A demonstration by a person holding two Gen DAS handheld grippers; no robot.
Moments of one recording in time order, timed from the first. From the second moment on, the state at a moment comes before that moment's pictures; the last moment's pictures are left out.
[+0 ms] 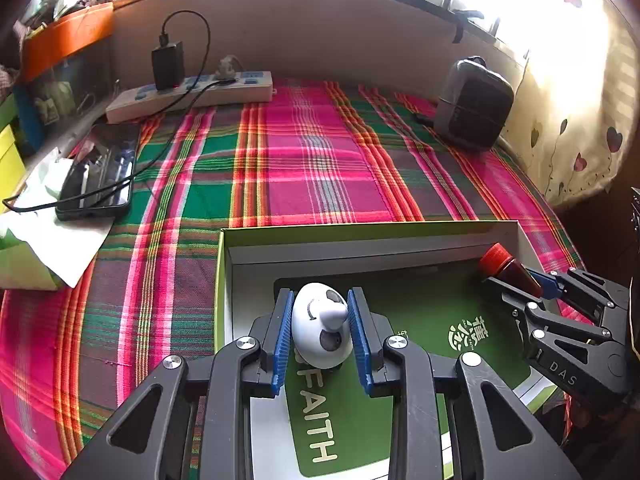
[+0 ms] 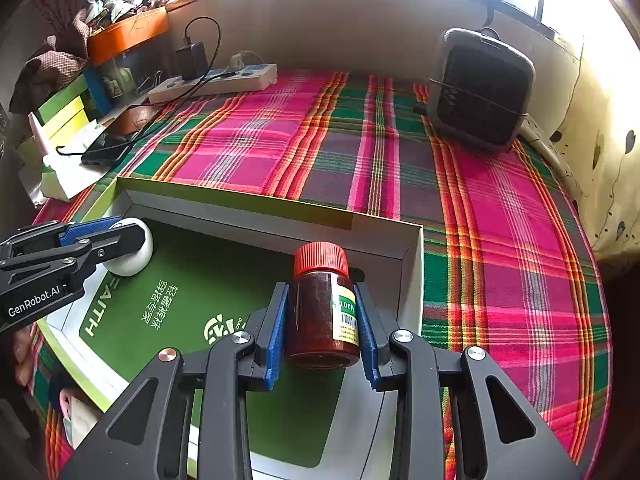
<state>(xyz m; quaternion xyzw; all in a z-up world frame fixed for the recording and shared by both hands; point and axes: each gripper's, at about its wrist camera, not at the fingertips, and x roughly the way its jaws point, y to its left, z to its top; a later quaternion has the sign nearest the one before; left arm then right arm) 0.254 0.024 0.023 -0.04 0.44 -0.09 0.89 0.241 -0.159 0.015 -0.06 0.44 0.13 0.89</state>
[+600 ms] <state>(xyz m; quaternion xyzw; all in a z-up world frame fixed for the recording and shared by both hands) 0.255 0.024 0.021 -0.04 0.45 -0.08 0.89 0.240 -0.160 0.015 -0.06 0.43 0.13 0.89</state>
